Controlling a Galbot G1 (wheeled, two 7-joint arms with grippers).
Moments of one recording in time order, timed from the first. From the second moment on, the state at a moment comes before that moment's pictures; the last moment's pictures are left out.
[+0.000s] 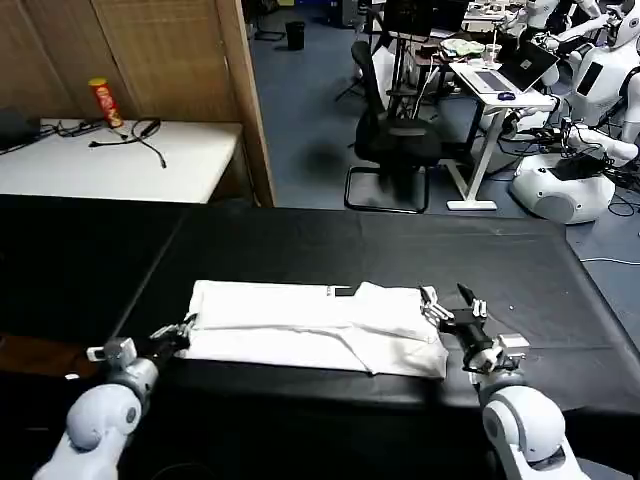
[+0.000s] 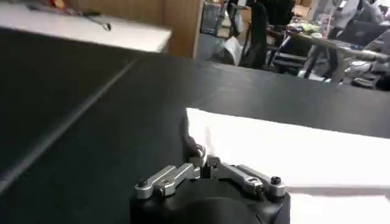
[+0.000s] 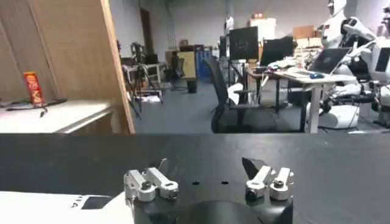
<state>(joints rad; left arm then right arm) 1.31 -1.10 -0.62 -1.78 -0.55 0.43 0.05 -1.34 1.24 0.57 2.04 0.41 -0.34 0.03</state>
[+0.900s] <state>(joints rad) 1.39 -1.00 -0.65 -1.85 -0.20 0.32 0.01 -1.36 1.28 0.59 2.05 0.38 -0.33 0.04</state>
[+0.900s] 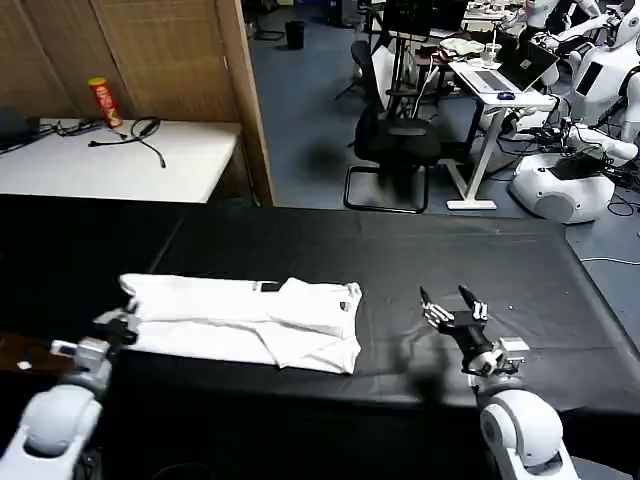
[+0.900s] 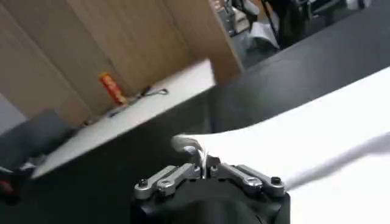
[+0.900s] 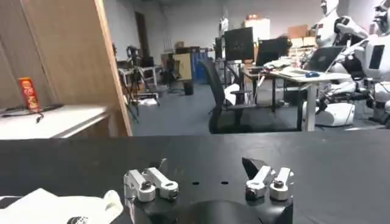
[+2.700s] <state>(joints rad) 1.23 -1.46 -0.10 -1.88 -0.42 0.37 -0.02 -1.36 1.25 0.51 2.04 0.36 -0.34 0.00</state>
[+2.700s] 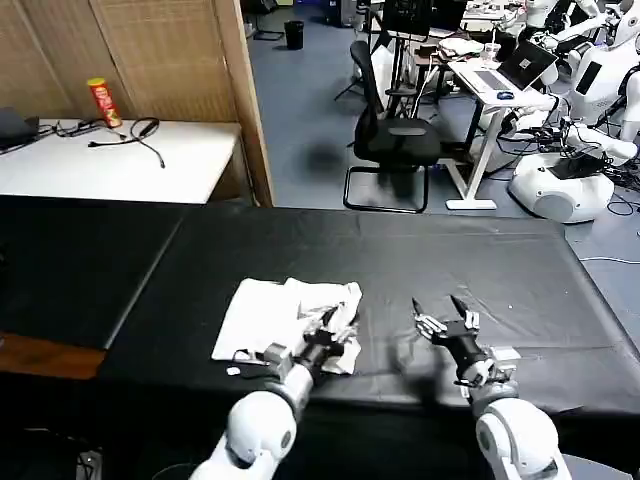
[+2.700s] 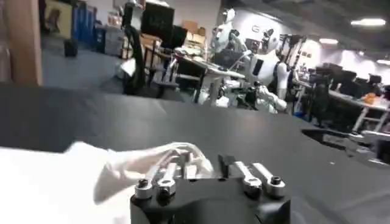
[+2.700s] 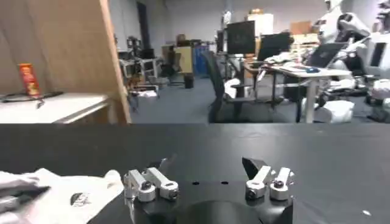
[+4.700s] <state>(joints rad) 1.33 -1.27 -0.51 -1.82 -0.54 0.21 0.05 -1.31 1.30 0.43 2.03 0.13 -0.31 0.02</state>
